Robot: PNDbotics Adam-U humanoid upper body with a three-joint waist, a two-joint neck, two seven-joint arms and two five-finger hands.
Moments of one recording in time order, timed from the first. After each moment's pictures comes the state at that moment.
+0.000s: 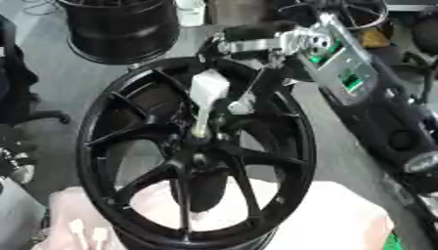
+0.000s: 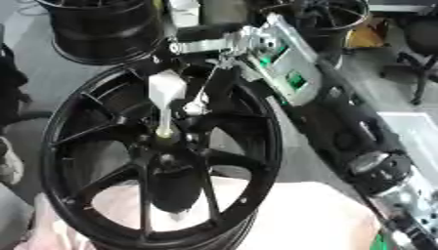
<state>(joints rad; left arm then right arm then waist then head) -0.12 0.17 0.24 -1.74 -0.01 0.08 -0.17 -1.05 -0.45 0.32 -1.44 0.29 -0.26 0.80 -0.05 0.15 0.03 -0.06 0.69</state>
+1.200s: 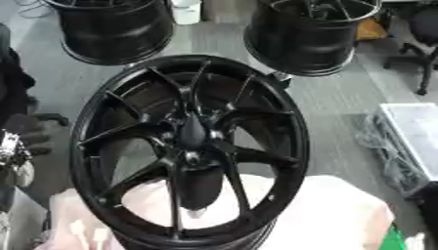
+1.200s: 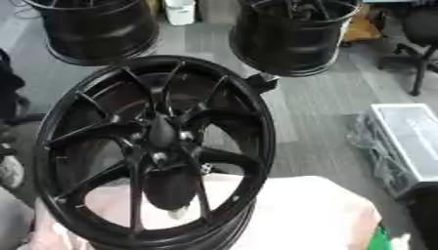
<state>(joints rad) -0.11 0.17 0.27 -1.75 -0.01 0.08 -0.14 -0.12 -0.41 -0.51 -1.28 0.19 0.14 -0.35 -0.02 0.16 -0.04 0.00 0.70</state>
